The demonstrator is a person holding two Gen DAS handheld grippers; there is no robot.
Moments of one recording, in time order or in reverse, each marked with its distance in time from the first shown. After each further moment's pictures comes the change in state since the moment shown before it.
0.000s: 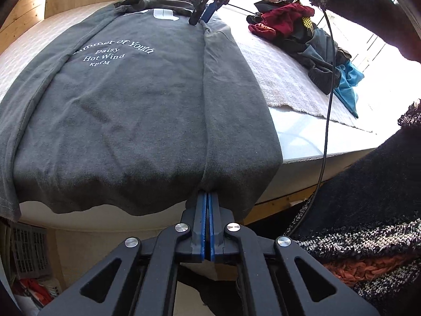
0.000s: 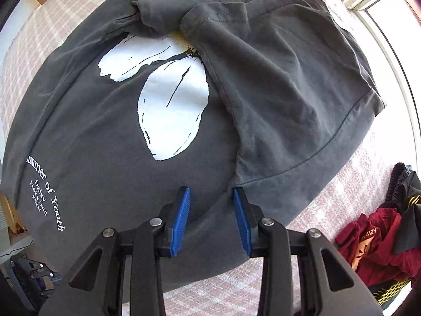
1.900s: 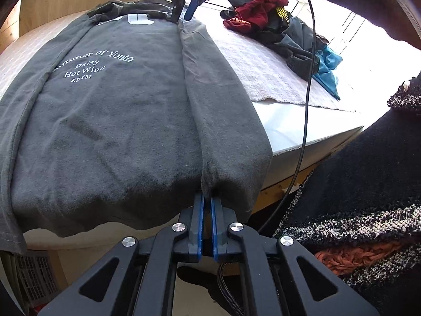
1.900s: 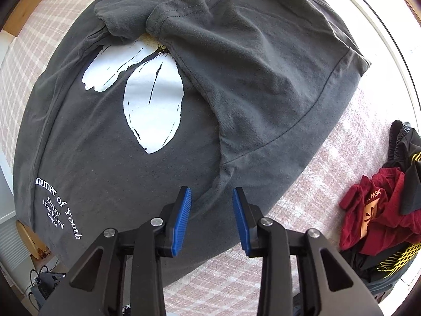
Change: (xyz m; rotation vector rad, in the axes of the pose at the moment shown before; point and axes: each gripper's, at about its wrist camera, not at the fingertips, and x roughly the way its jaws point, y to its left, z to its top) left arm -0.008 0.008 0.007 0.129 0.020 -0.074; right arm -0.017 0.001 -0.005 0.192 0.086 0.006
